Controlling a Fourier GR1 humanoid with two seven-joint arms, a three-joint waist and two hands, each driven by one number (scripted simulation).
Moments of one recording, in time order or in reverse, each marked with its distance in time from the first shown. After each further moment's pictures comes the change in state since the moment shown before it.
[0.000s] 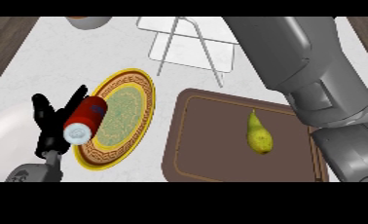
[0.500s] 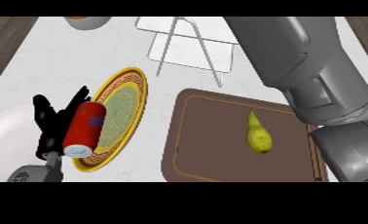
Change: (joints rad) left arm 0.010 -0.014 0.011 -0.007 -0.008 -0.020 0.010; right arm -0.030 0.006 -0.034 0.052 0.013 -0.024 -0.013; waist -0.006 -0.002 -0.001
